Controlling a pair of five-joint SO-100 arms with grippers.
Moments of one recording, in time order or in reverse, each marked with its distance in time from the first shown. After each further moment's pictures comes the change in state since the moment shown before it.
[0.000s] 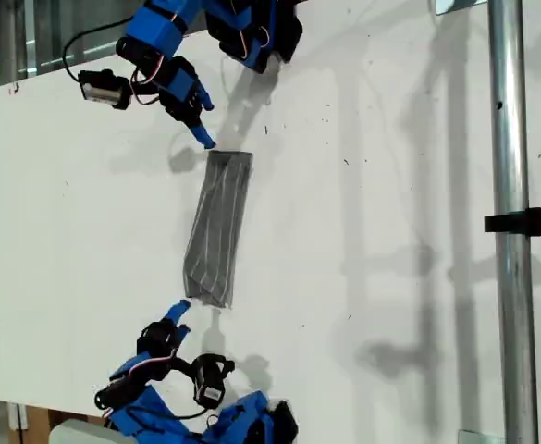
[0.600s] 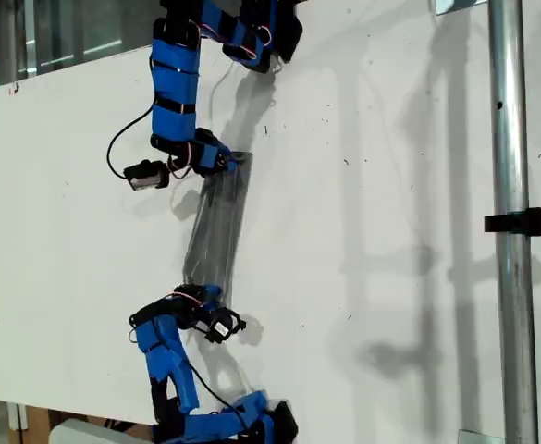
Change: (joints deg) arm 0 -1.3 -43.9 -12.0 -9.1 4.2; arm 1 -8.4 -48.4 -13.9 -19.2 -10.0
